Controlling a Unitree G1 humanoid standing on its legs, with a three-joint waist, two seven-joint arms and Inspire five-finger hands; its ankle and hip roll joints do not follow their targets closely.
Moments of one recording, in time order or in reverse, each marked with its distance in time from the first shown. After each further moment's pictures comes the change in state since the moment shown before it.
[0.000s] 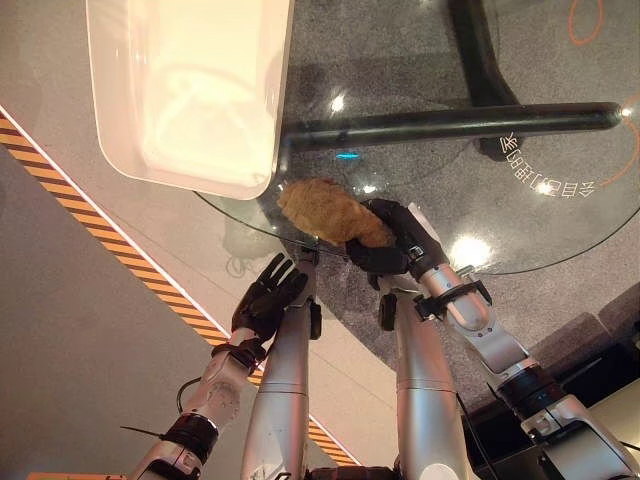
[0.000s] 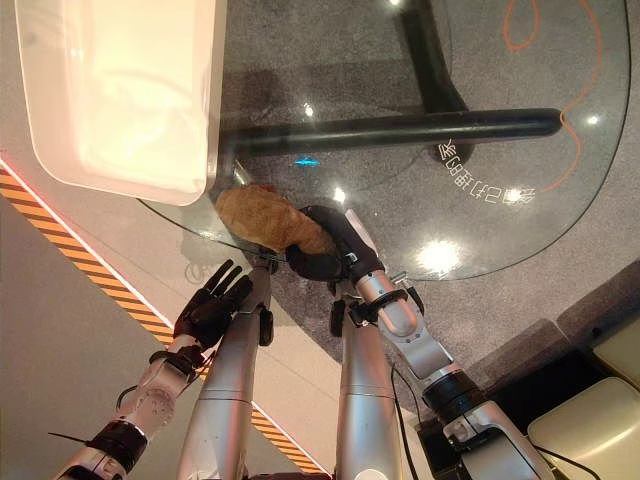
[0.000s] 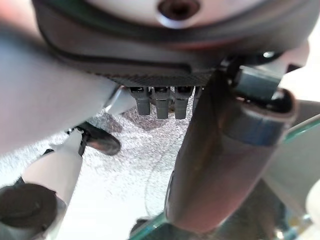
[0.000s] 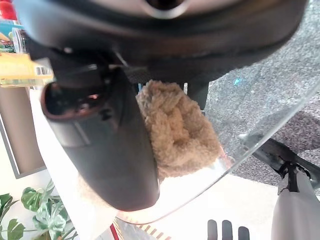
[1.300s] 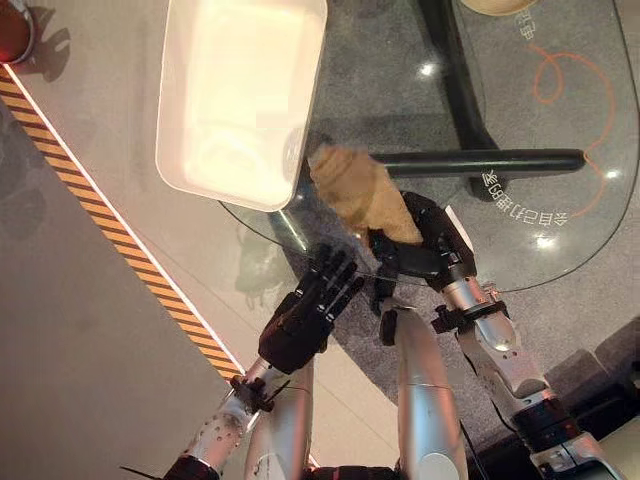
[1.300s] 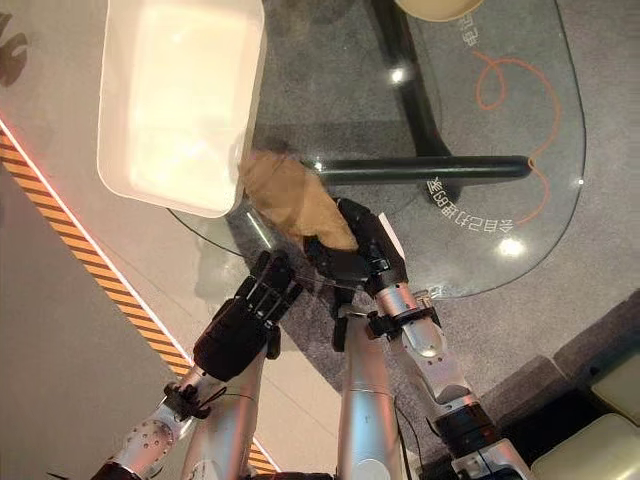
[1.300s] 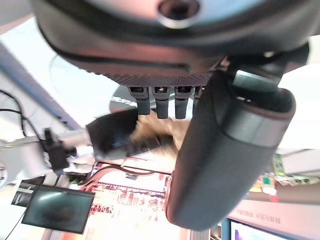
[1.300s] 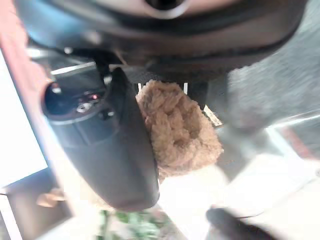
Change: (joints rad) left arm 0.206 -0.018 -0.036 -0.282 -0.333 0.275 -0.628; right arm 0.186 0.042 -0.149 -0.221 0.281 -0.112 0.090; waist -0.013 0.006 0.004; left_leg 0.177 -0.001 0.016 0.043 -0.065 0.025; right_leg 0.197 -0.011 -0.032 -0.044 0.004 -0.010
